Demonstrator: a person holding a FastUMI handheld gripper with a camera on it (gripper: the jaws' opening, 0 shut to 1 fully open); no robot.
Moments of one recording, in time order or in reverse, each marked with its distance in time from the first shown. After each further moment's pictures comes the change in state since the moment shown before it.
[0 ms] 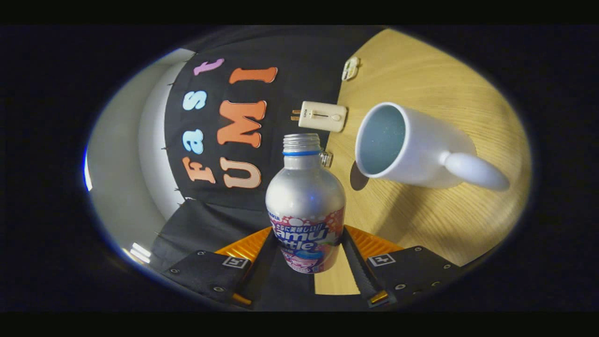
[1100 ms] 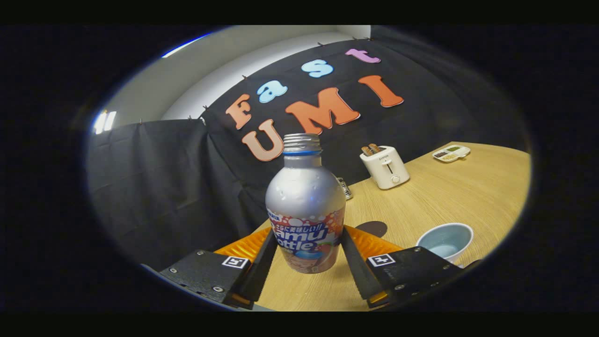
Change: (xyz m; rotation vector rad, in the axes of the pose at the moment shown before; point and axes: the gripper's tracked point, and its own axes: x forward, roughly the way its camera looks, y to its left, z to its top) arm 0.030 0.062 0.010 -0.851 -0.101 -0.036
